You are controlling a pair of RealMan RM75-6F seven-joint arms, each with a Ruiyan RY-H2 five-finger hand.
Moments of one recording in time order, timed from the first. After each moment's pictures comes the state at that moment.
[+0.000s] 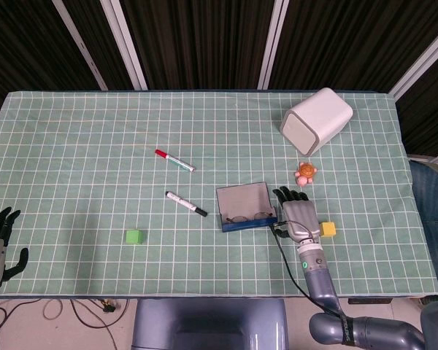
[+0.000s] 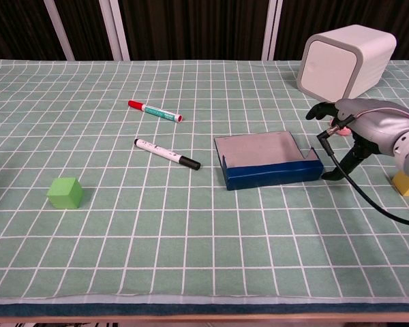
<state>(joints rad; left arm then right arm) -0.07 -1.08 -0.04 -1.82 1.31 1.42 0.17 0.62 -1.66 0.15 -1.54 -0.92 1.29 -0.58</state>
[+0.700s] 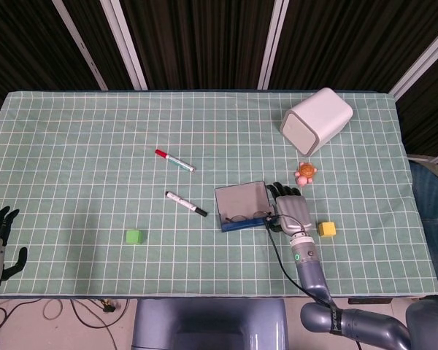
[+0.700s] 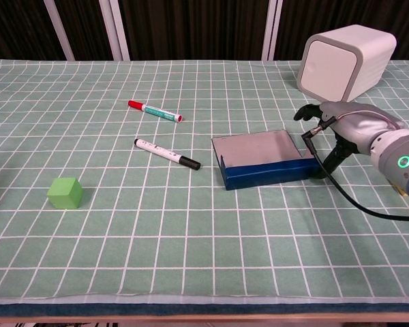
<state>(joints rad) -0.07 -1.08 -0.04 -1.82 1.31 1.42 0.17 0.64 -1.74 0.21 -1.41 -0.94 1.21 -0.54</state>
